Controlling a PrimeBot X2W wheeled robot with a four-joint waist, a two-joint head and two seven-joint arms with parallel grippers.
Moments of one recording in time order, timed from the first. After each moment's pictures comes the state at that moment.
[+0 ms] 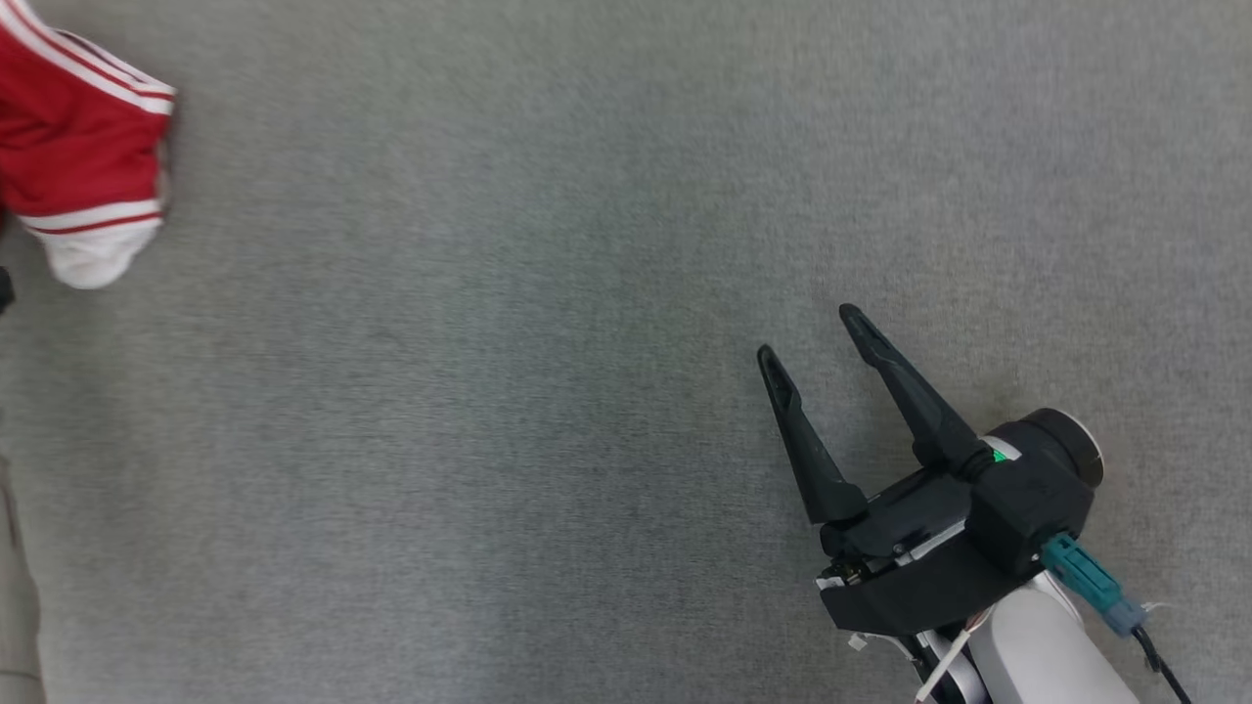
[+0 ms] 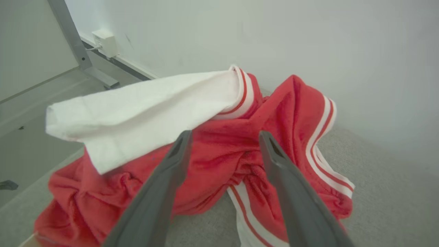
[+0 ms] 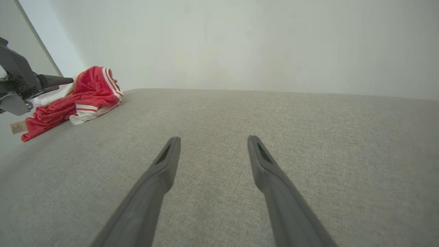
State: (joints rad) left arm -0.92 0.30 0.32 0.80 -0.37 -0.01 -0.06; right arm -0.30 -0.16 0.36 -0.01 0.17 0.13 -0.18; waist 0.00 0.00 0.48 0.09
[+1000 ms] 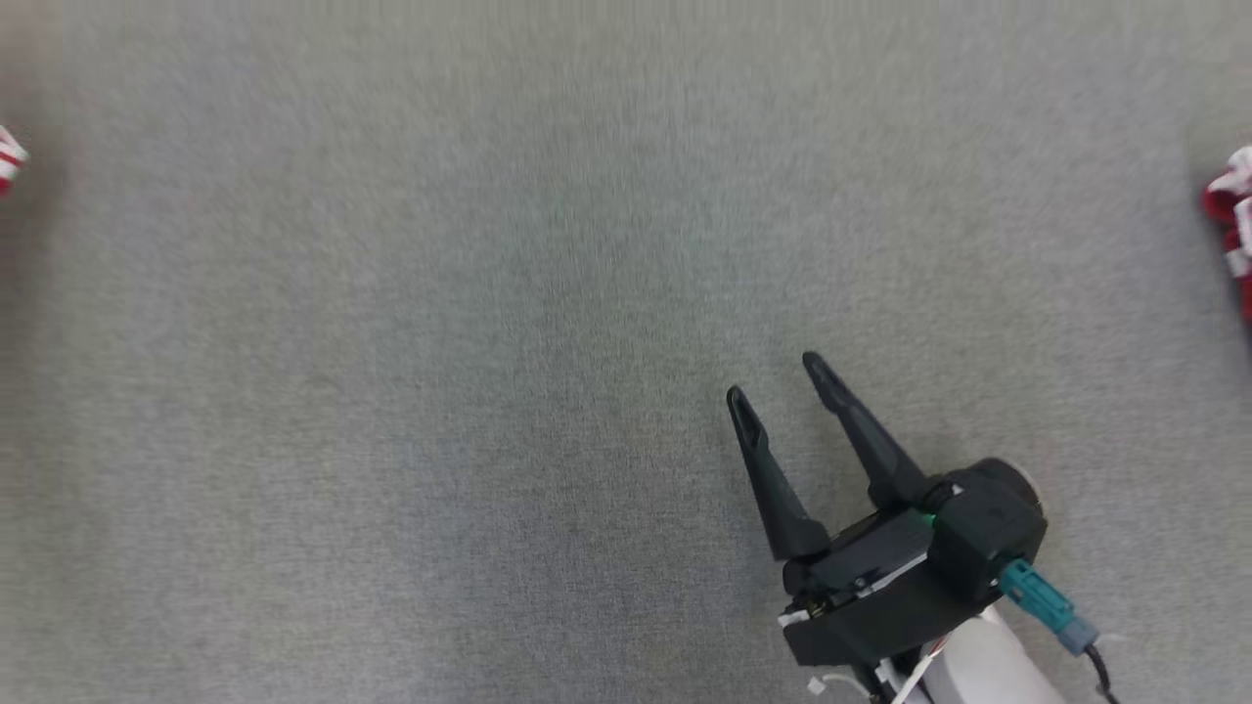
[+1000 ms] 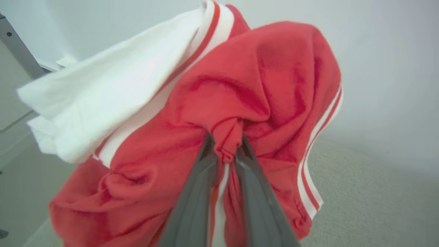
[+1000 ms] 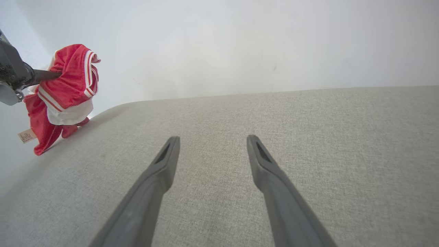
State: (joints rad) left arm -0.93 0.44 0.27 0.72 -0.38 -0.03 0.15; right arm -0.27 -0.10 0.39 0.07 0.24 0.13 -0.24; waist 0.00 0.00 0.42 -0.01
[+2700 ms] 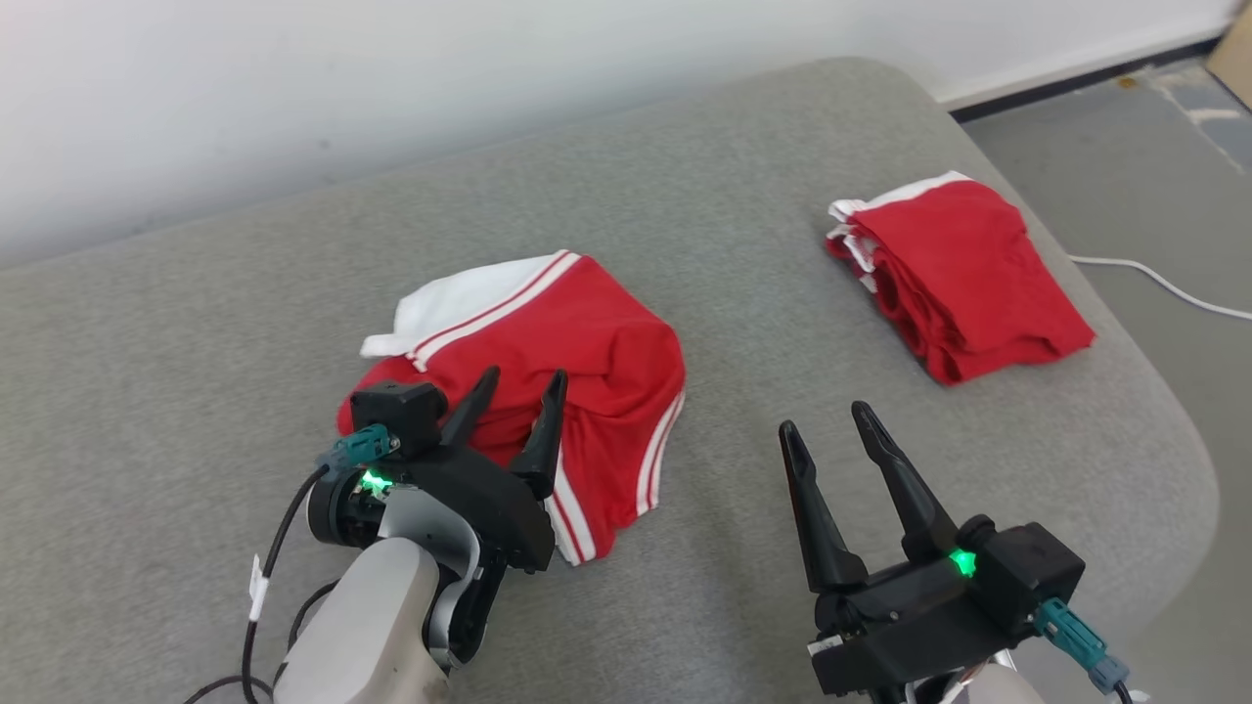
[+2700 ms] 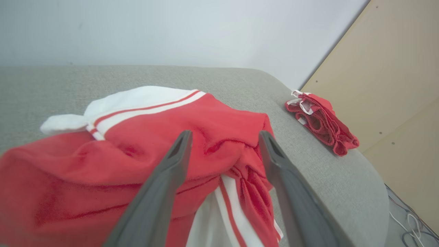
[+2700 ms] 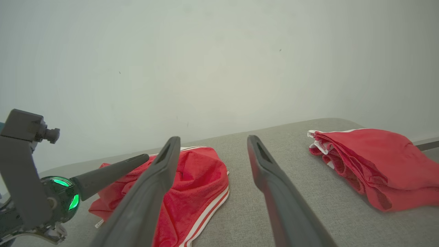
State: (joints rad) left arm -0.58 0.05 -0.41 0.61 -0.56 -0.04 -0.08; right arm -0.17 -0.05 0.30 0.10 0.29 0.13 -0.26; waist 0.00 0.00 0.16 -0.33
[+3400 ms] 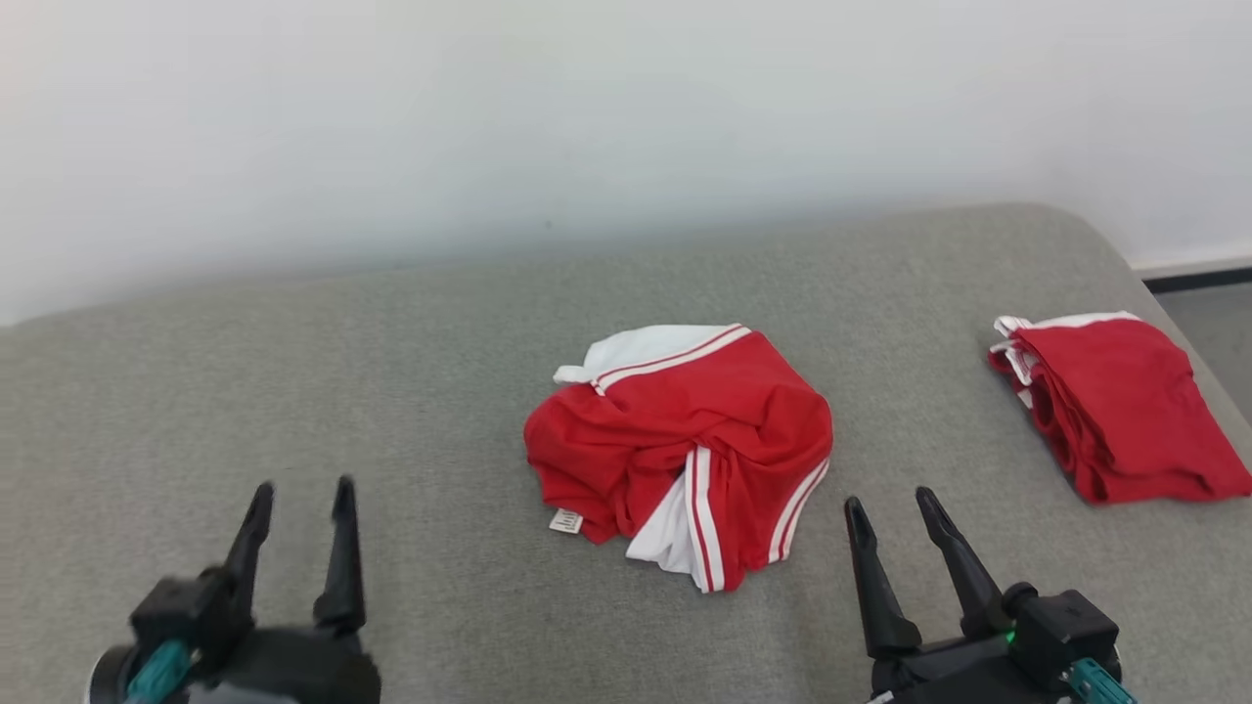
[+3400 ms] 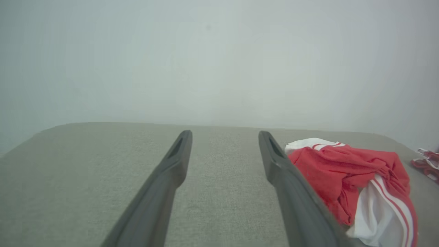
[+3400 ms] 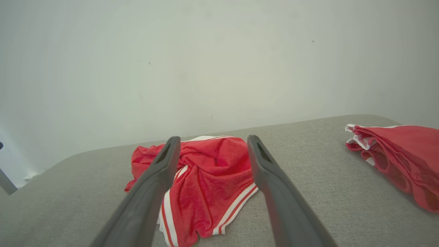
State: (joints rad) left arm -0.17 0.22 -0.19 0.23 -0.39 0.09 -0.26; right arm -0.05 -0.05 0.18 0.17 0.25 0.13 -0.26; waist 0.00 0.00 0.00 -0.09
